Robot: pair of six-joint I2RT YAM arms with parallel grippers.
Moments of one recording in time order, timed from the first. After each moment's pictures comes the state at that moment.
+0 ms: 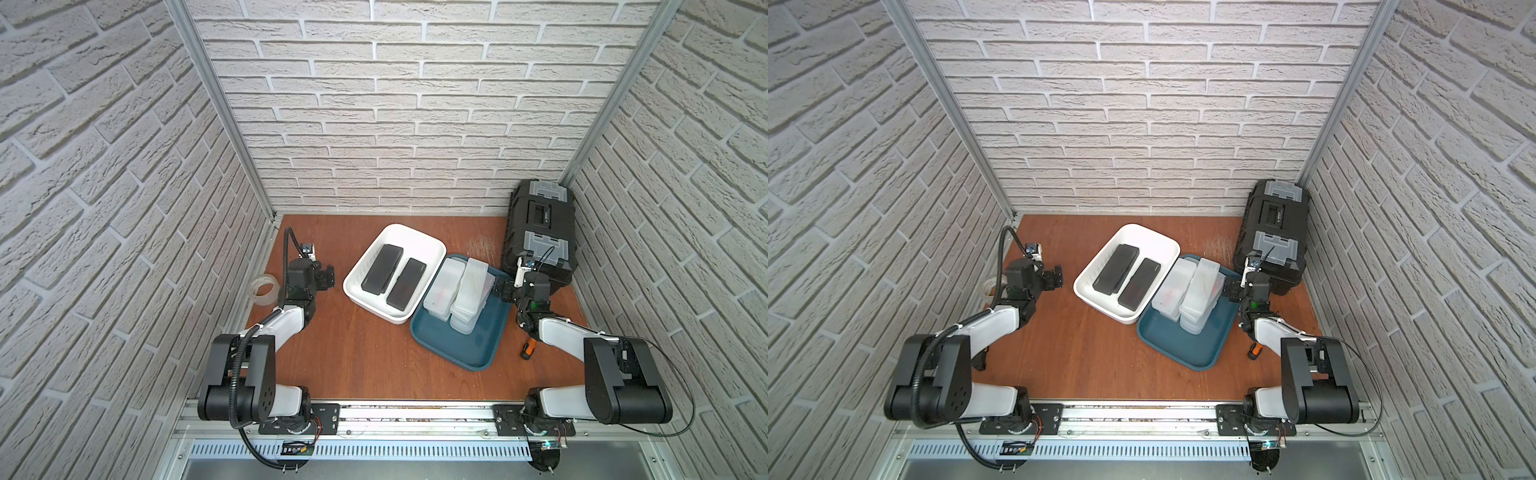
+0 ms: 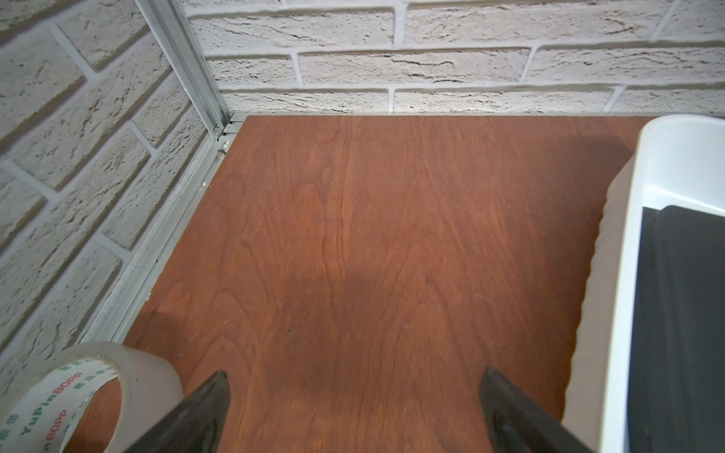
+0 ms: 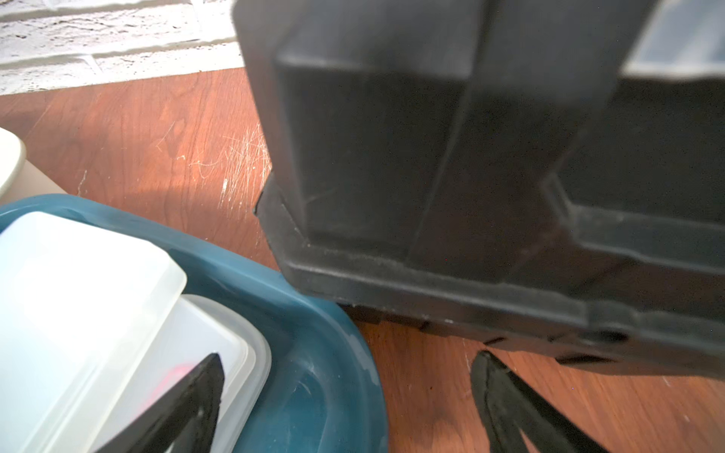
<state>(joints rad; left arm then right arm) -0.06 1.38 0.59 0.30 -0.15 0.01 -0.06 1.38 0.47 0.36 0.13 0.11</state>
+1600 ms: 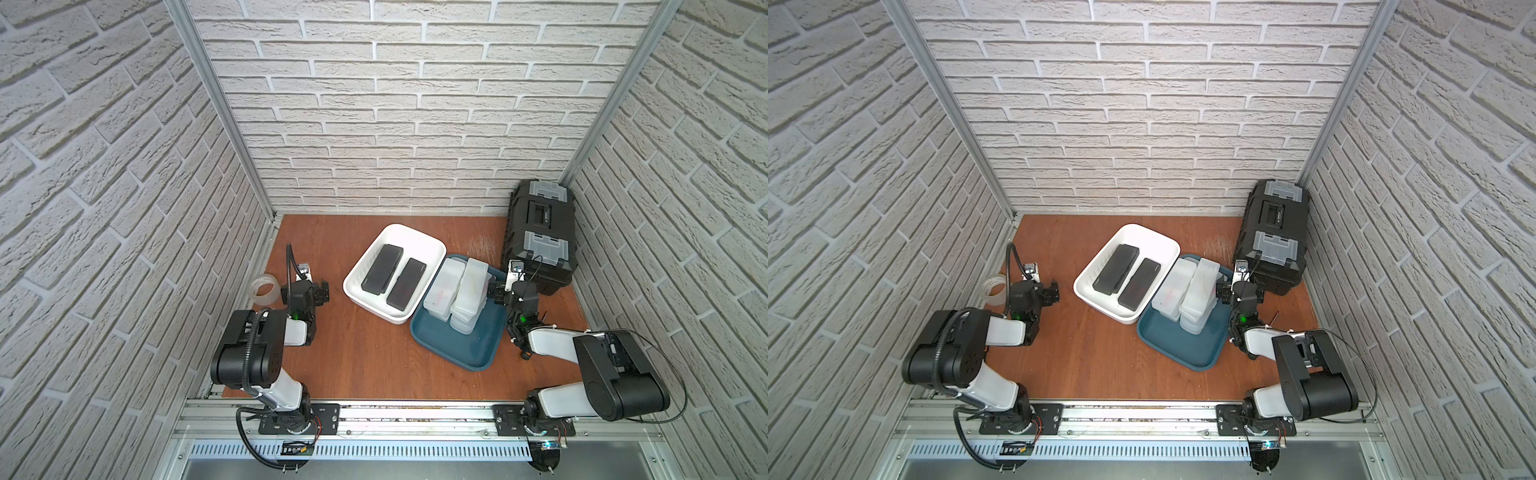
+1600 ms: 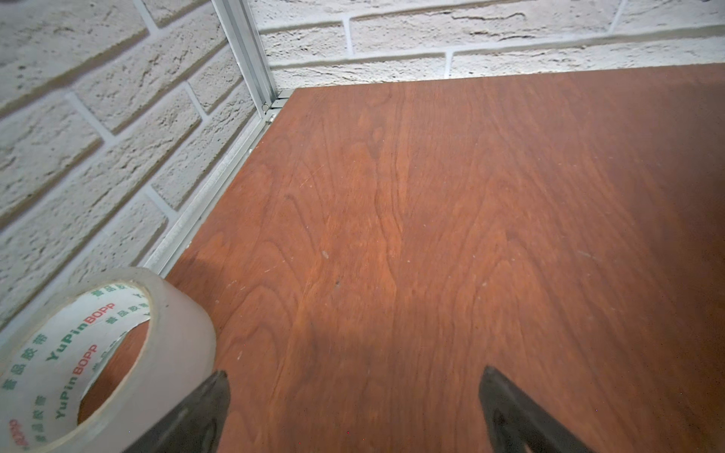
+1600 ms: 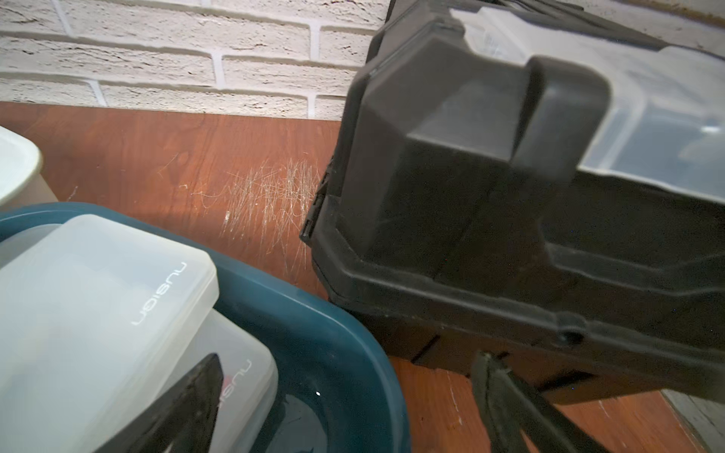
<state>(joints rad) -0.01 1.58 0.36 0.82 -0.25 0.04 0.09 1.42 0.34 0.70 0.36 -0.02</state>
